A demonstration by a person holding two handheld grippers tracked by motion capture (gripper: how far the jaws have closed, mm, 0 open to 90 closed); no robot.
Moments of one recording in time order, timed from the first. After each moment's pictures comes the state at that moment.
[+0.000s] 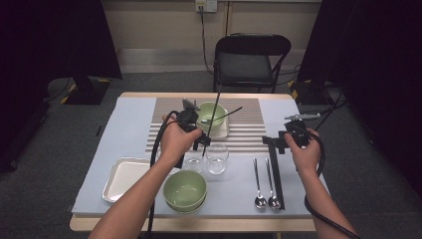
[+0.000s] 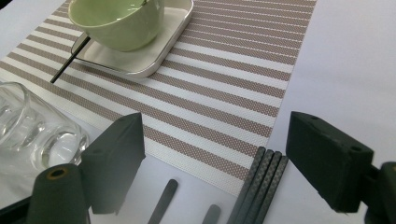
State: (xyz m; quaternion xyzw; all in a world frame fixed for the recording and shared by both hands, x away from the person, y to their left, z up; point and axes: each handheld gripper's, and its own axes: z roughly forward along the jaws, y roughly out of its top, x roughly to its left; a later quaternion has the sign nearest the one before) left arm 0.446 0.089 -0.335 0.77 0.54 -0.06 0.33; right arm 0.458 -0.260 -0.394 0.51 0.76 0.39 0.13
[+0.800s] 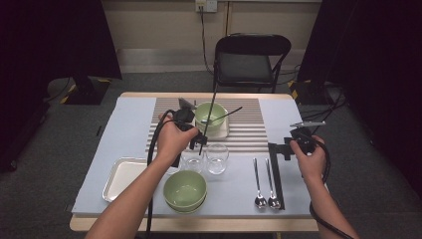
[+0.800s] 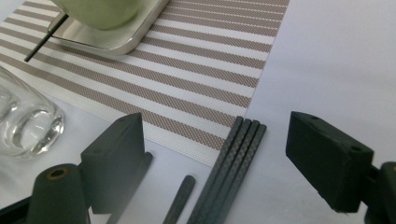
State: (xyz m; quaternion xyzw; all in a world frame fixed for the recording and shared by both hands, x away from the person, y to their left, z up) left arm 0.447 0.097 -0.333 0.77 0.55 -0.06 0.32; right arm 0.449 -0.280 -0.415 0.51 0.76 0.38 0.13
